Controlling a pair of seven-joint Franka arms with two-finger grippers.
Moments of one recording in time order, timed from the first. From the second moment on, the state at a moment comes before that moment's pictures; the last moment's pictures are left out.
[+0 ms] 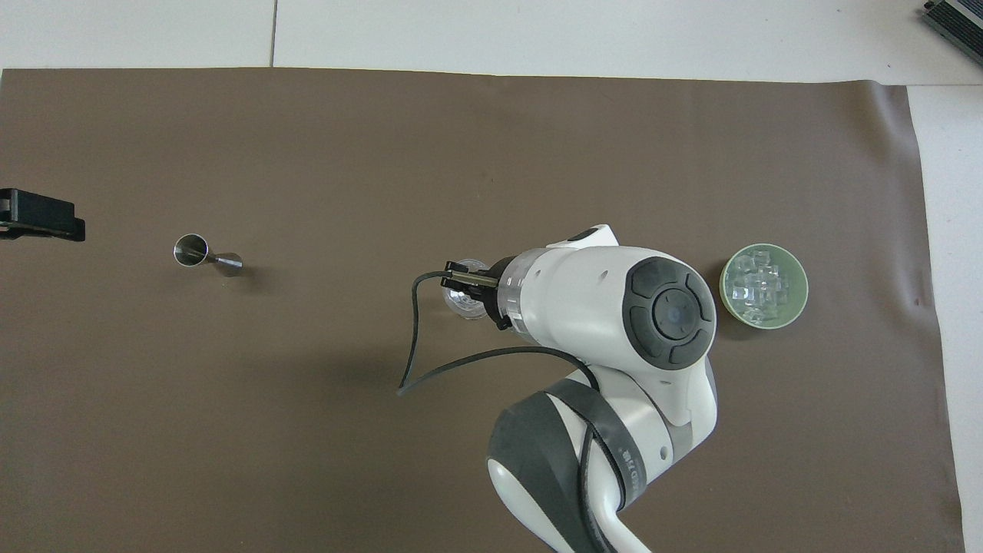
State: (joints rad) left arm -0.11 -0.04 0.09 -1.57 -0.01 1.59 -0.03; right arm 0.33 0.11 0.27 -1.88 0.25 2.35 0.72
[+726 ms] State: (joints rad) left arm 0.03 -0.05 -0.06 -1.59 -0.01 1.54 -0.03; right arm 0.33 0.11 0.27 -1.87 0.25 2.35 0.73
